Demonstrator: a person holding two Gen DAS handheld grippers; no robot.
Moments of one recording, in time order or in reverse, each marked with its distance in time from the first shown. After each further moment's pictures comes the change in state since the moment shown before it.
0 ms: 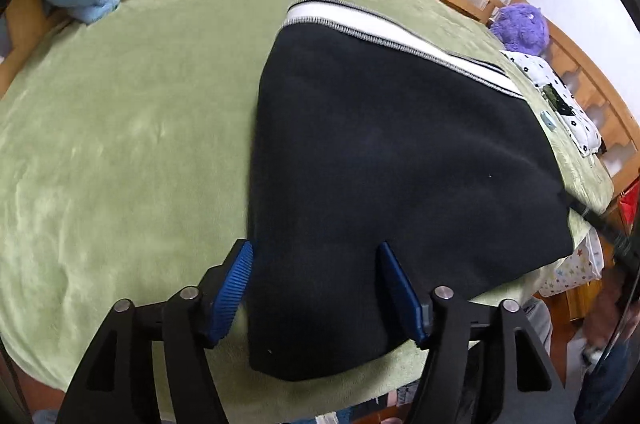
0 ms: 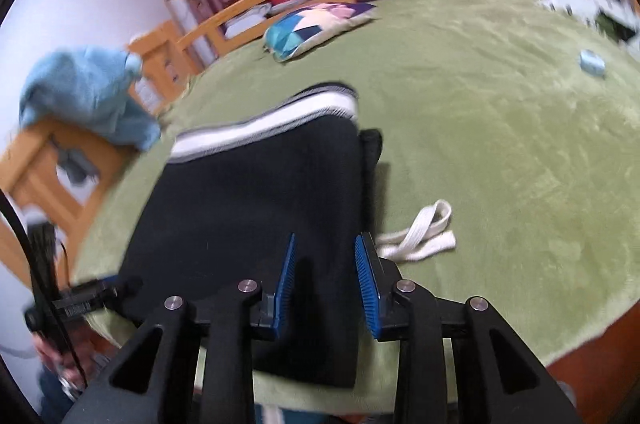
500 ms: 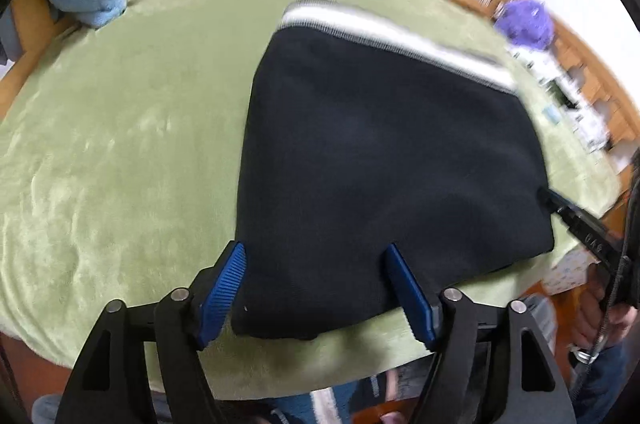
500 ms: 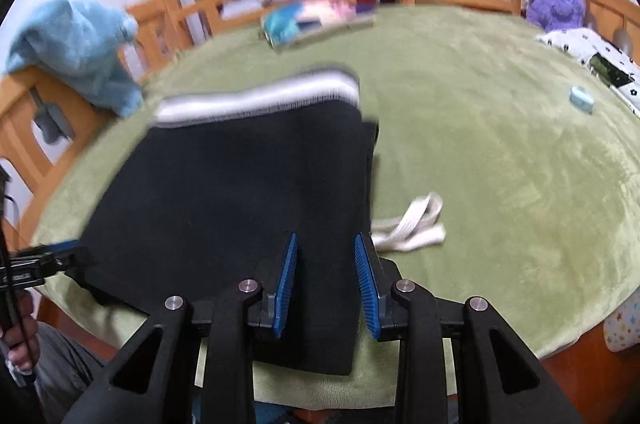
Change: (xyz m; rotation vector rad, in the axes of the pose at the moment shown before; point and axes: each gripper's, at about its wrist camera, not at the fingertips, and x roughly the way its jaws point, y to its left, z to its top) left arm -0.004 -0.015 -0.012 0.007 0.038 0.069; right arm 0.019 0.010 -0.008 -0.047 0.035 -0.127
